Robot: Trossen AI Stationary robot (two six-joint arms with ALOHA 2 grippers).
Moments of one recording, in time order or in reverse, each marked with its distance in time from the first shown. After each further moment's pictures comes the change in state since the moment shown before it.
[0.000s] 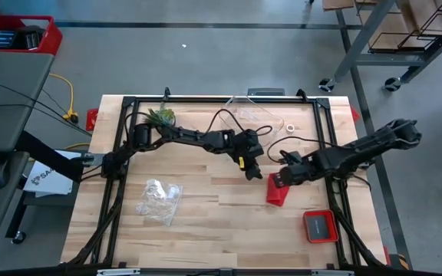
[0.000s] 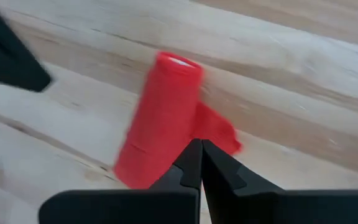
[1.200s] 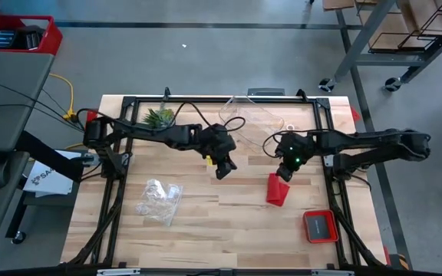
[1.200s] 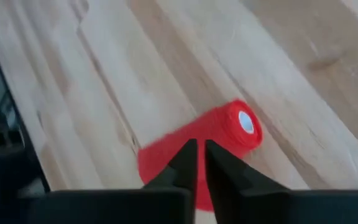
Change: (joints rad) left arm -0.025 -0.504 -0.406 -0.121 -0.259 0.181; right arm -0.450 -0.113 -0.171 0.314 -0.481 -0.935
